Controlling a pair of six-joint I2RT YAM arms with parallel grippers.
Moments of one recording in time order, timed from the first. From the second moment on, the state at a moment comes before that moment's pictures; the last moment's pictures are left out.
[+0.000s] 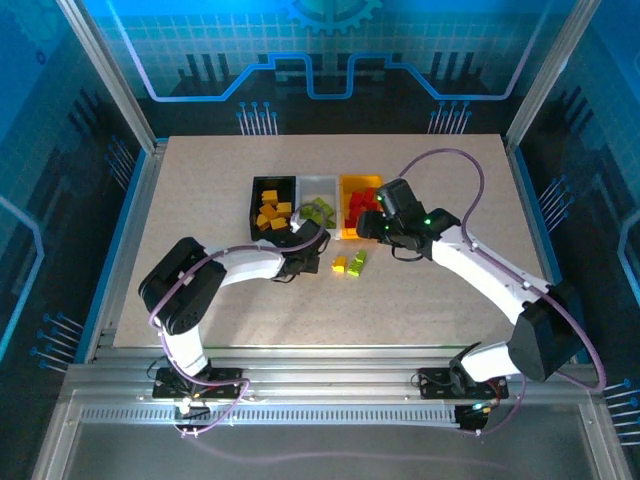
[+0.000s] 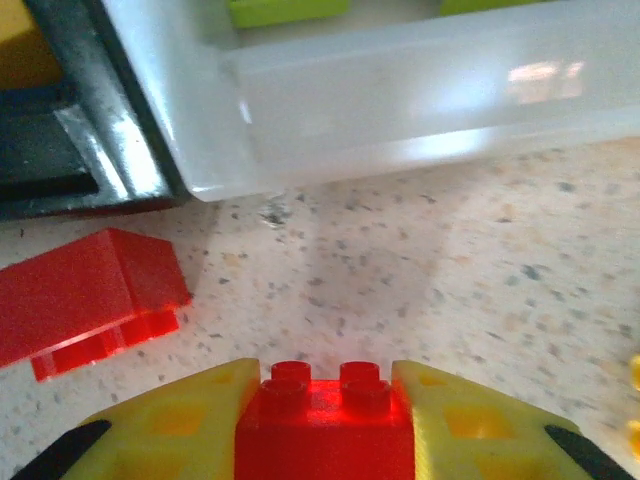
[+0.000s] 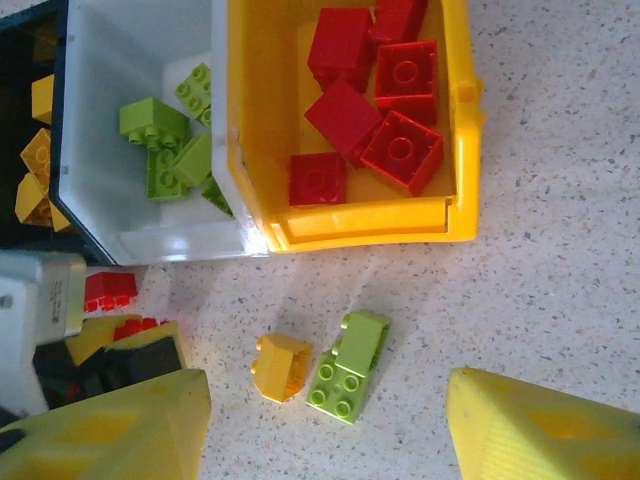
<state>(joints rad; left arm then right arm) -0.70 1.78 0.99 -0.29 -0.32 -0.55 0.55 1.40 1.13 -0.63 0.10 0.68</state>
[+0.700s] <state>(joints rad) -0.74 2.14 1.79 -0.38 -0.27 -0.50 0.48 1.25 0.97 -0.64 0.10 0.70</state>
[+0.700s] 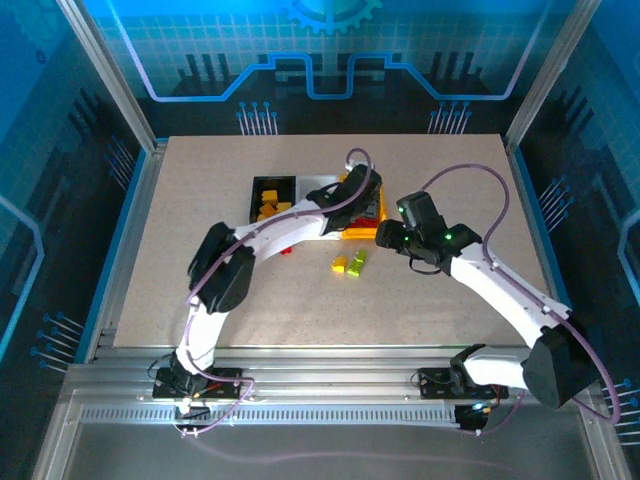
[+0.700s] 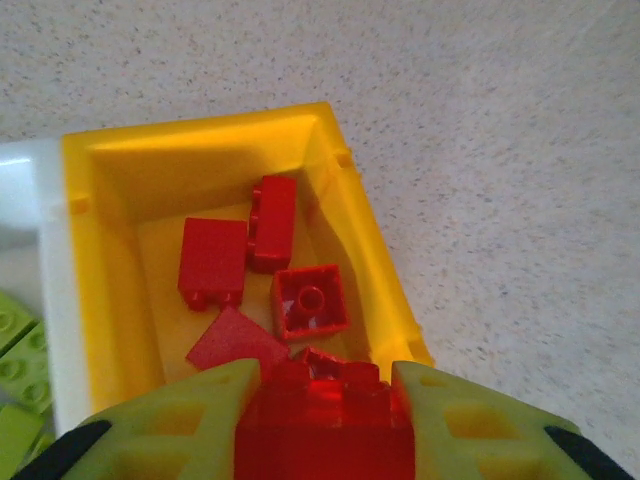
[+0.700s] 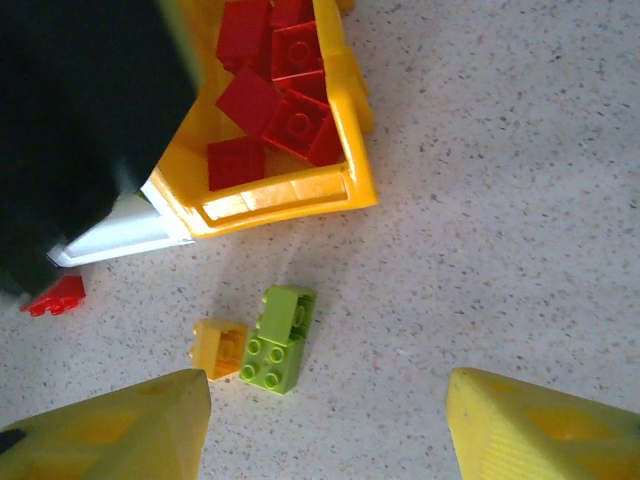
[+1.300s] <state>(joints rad) -0.72 2.31 2.00 -0.53 -0.28 -0.48 0.46 1.20 0.95 -0.64 0.08 0.70</state>
